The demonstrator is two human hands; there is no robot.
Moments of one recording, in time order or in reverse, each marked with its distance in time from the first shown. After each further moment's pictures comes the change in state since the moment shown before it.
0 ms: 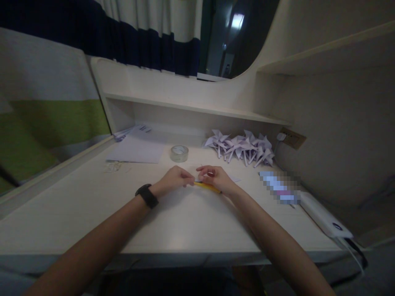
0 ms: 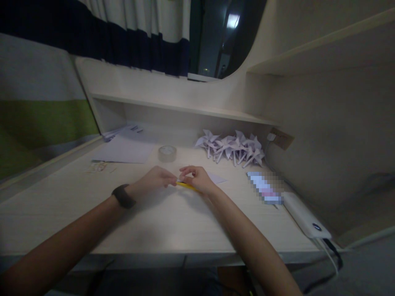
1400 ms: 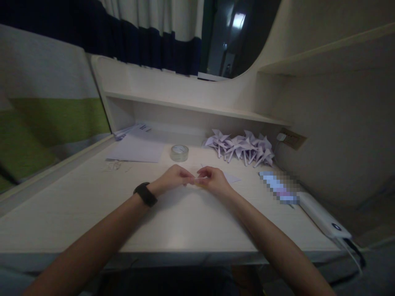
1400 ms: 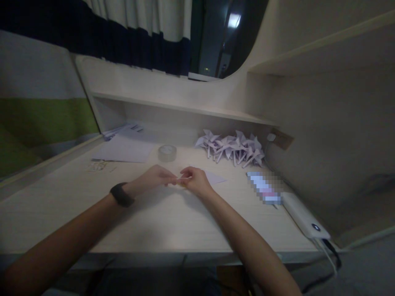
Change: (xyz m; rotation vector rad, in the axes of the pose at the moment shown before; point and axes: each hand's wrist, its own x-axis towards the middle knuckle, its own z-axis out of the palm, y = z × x) left_hand 0.000 0.001 -0.004 0.070 -0.061 0.040; right_hand 0.001 0.020 0.011 -0.313 0.109 -0.024
